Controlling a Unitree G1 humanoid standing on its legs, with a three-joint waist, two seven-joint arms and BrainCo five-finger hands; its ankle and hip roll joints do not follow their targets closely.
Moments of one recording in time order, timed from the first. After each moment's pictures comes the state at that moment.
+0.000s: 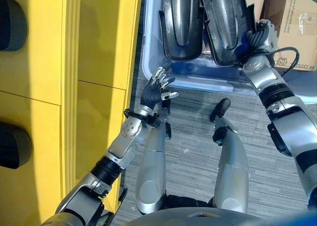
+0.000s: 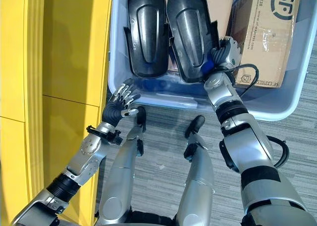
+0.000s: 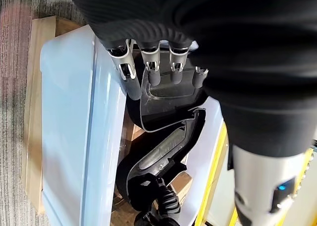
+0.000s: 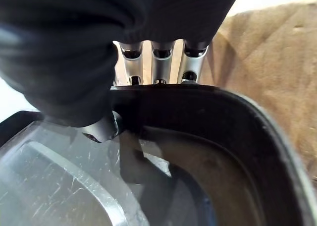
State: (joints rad) left arm -0.33 0.41 -0.47 0.06 -0.60 -0.29 0.08; right arm -1.16 -0.48 0.45 0.98 -0.02 0.22 -0.59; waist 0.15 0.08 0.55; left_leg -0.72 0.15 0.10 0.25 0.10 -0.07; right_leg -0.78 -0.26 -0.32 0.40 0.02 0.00
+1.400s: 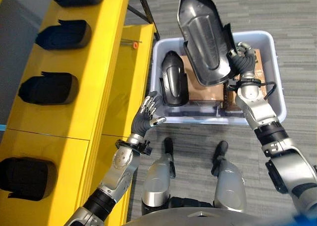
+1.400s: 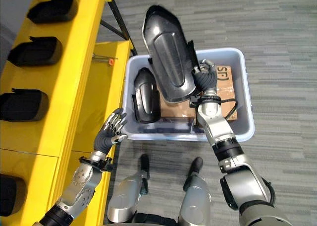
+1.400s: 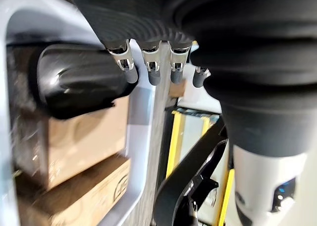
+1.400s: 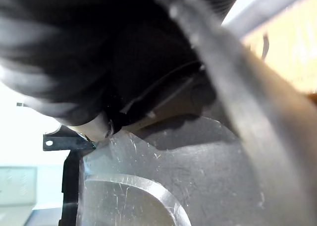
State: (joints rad) left arm 0.02 0.39 -0.42 0.06 -0.60 -0.42 0.04; right arm -0.65 -0.43 0.26 0.36 0.36 0.00 -0.38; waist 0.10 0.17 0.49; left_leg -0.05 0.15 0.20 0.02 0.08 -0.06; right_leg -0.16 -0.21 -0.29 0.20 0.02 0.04
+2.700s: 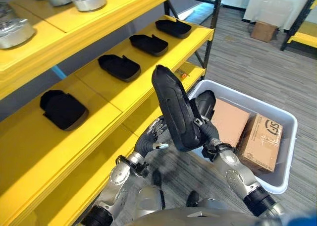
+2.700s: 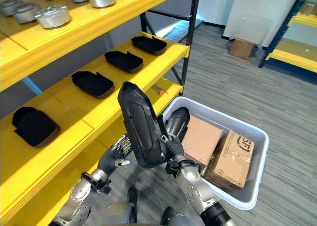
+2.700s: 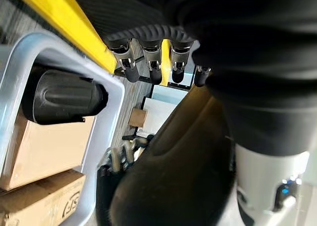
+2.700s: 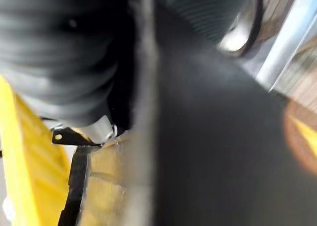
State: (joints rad) left arm 0.08 0.37 -0.42 0.16 -0.53 -0.40 -0.25; right arm -0.15 -0.28 0.47 0.15 0.72 -0.02 -0.20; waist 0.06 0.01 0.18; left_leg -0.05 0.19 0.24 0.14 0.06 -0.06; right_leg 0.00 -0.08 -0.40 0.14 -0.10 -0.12
